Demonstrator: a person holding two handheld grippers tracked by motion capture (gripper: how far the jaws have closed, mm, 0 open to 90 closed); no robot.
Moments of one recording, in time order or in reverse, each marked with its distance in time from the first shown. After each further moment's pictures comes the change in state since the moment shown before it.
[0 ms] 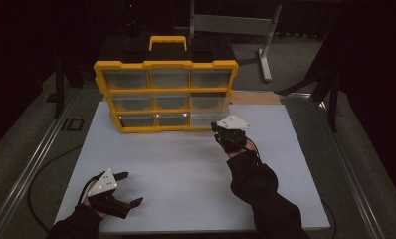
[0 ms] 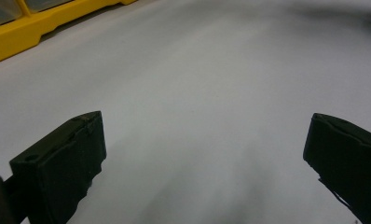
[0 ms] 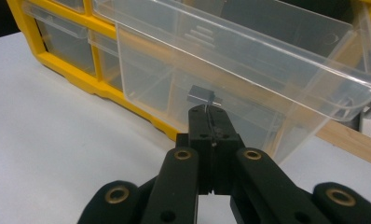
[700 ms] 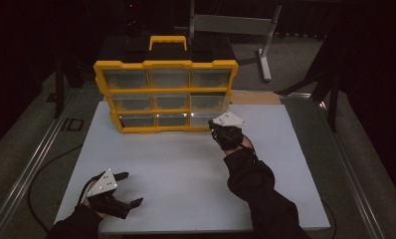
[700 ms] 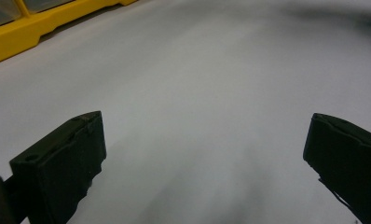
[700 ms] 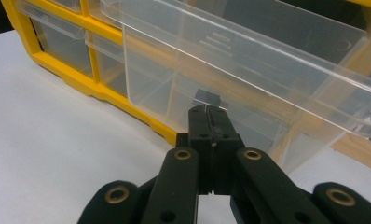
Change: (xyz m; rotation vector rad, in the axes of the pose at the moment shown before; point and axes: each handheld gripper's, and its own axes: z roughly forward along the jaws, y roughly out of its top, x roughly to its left) left arm 0.000 0.000 0.000 -0.003 -0.002 0.000; right arm 0.003 0.007 0.009 0.012 -0.005 -0.010
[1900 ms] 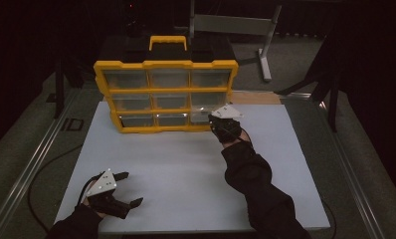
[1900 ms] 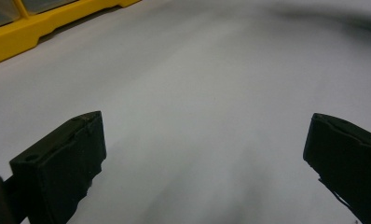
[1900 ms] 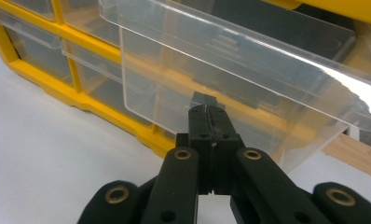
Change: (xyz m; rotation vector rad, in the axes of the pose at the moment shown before) left arm 0.000 0.000 0.000 -0.007 -0.006 -0.004; right arm -0.008 0.011 0.015 0.015 -0.039 0.015
